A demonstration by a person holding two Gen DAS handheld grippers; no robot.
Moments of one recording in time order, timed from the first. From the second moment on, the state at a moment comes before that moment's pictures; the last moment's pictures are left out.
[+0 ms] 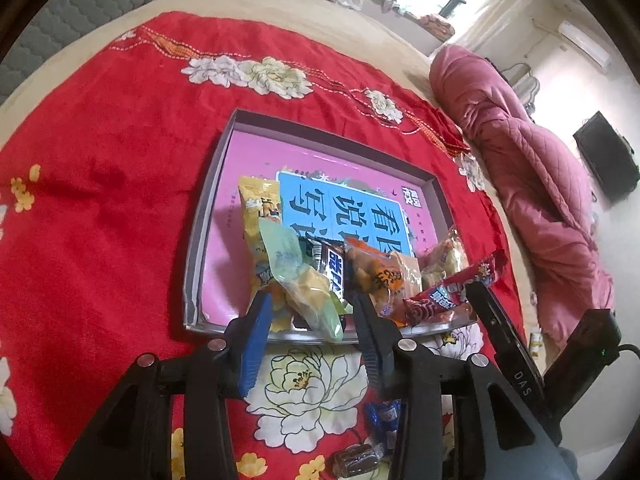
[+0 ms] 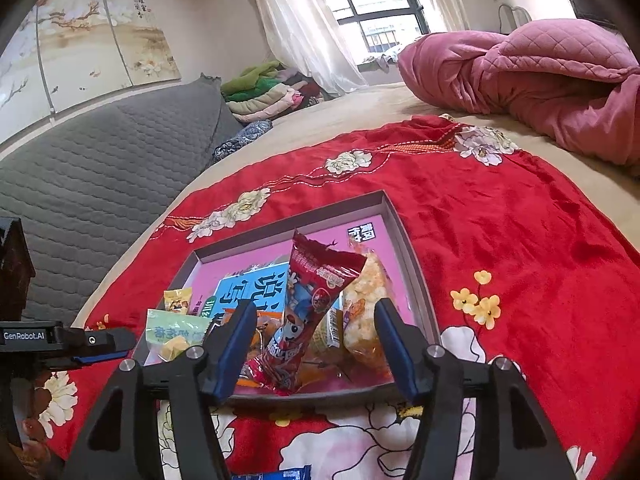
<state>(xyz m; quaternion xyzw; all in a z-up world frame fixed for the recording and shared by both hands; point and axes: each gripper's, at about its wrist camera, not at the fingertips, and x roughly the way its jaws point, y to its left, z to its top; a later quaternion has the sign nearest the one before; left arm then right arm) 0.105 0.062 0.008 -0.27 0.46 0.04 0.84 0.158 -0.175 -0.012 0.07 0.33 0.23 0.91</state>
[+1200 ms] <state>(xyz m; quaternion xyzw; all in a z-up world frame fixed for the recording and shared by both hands) 0.080 0.043 0.035 -0.24 0.46 0.03 0.86 0.124 -0.179 0.001 0.06 0.34 0.22 0.91</state>
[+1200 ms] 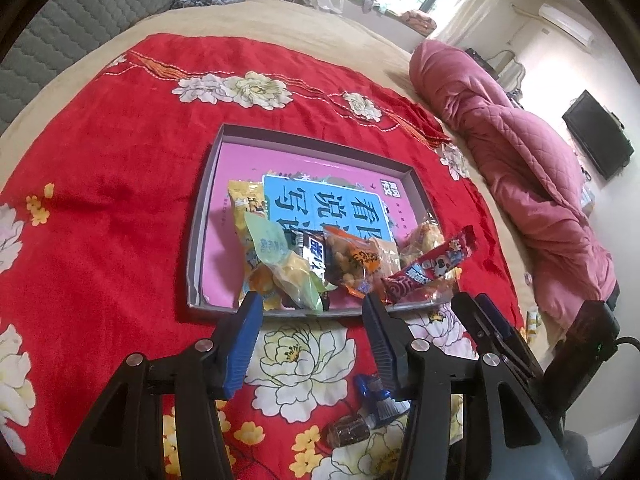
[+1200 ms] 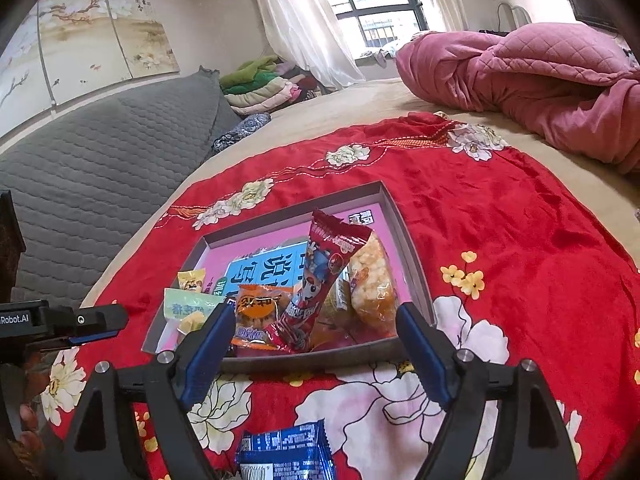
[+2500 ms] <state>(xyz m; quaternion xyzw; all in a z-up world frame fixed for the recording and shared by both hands) 0.050 0.013 0.021 -0.22 0.51 -0.01 0.83 0.084 -0.187 0.007 0.02 0.40 0.21 0.89</state>
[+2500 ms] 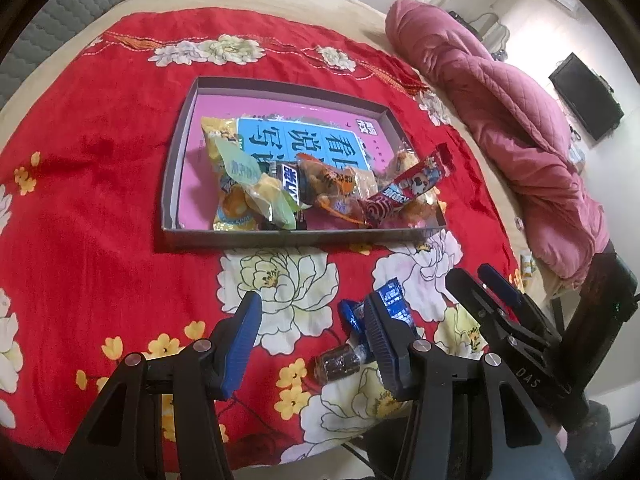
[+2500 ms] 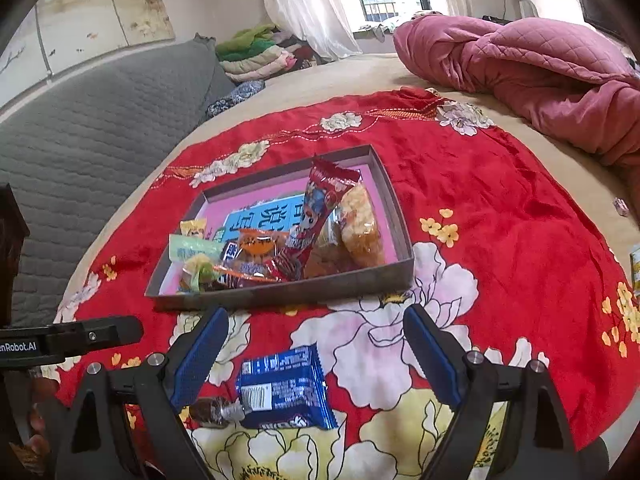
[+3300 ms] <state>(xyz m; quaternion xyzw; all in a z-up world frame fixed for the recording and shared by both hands) 0.040 -0.008 -0.014 -0.24 0.56 -0.04 0.79 0.077 -0.177 -0.013 -0.04 0.46 0.20 0.86</state>
